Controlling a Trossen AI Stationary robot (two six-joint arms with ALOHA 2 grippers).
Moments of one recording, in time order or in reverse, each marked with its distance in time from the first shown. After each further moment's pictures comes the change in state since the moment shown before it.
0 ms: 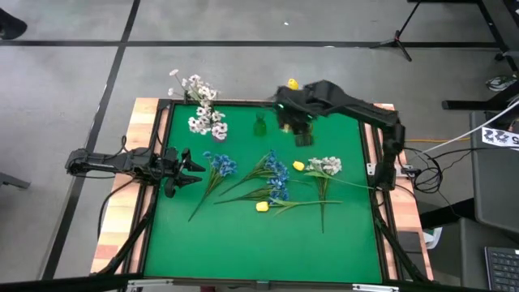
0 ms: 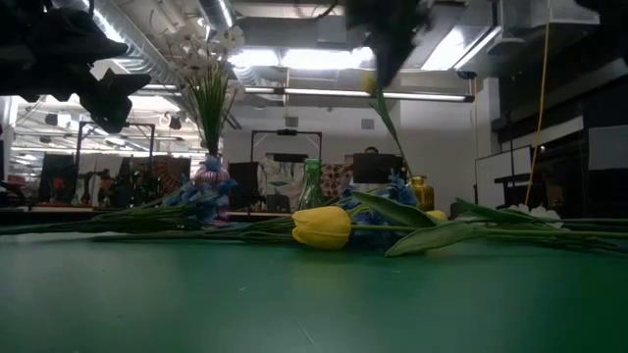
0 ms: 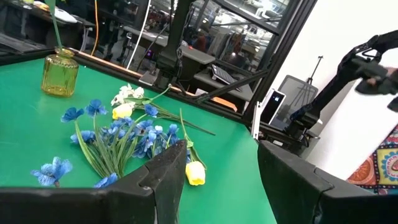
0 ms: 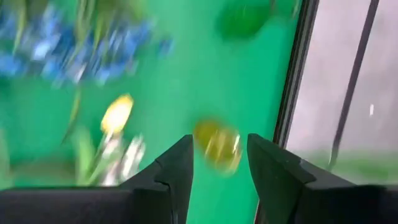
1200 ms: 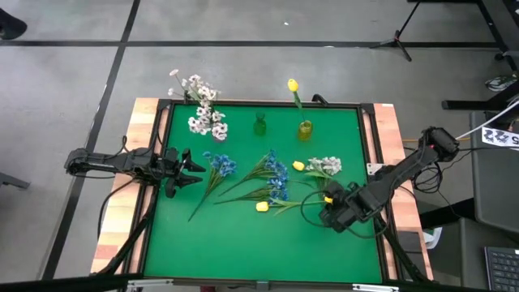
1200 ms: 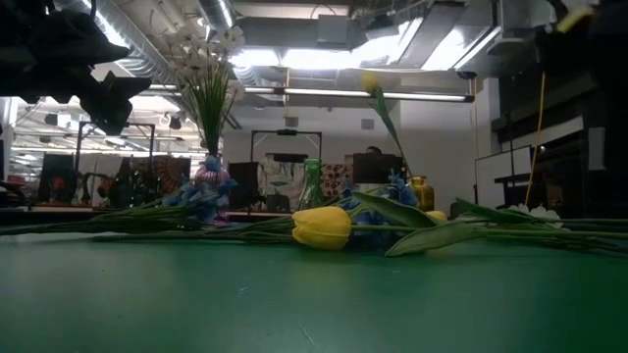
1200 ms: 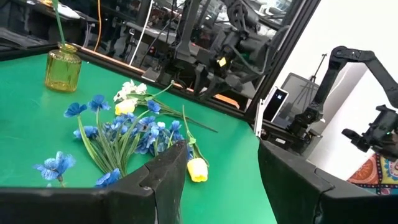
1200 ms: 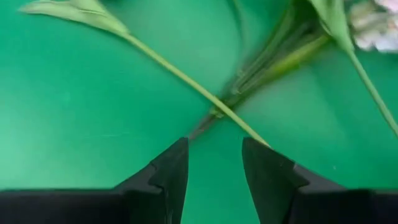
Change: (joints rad) left arm 0.000 0.016 0.000 -0.001 -0.004 -0.007; right arm 0.890 -0.476 -1.215 0.609 0.080 1.917
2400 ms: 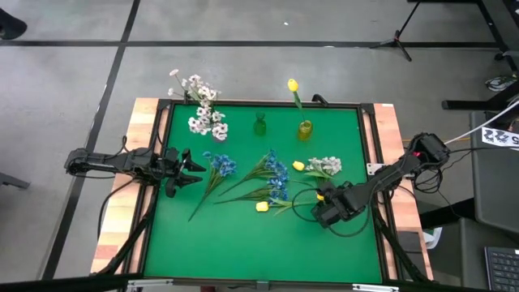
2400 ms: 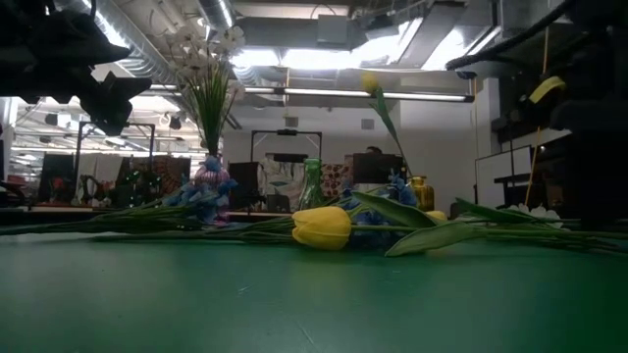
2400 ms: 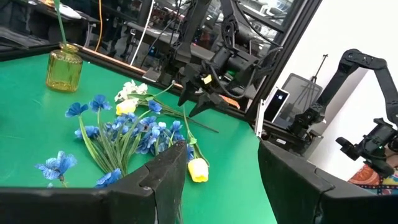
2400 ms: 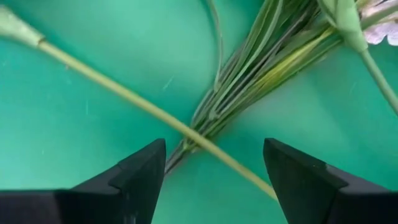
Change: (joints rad) left arm 0.000 0.000 0.000 0.000 -0.005 -0.001; right arm -0.103 0.148 -0.056 0.096 -0.021 -0.039
